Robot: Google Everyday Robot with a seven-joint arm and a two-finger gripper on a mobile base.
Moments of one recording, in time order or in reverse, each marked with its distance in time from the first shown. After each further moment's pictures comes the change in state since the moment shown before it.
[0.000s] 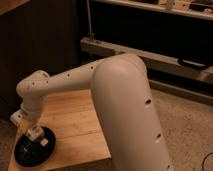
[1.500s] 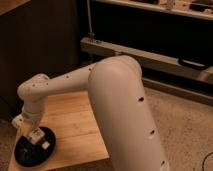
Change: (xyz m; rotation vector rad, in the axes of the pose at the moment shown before) arm 0.007 0.001 0.016 -0.032 0.041 0.003
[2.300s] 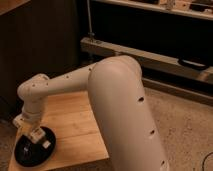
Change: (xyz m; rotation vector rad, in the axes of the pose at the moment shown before) arm 0.000 0.000 0.000 0.000 0.000 0.000
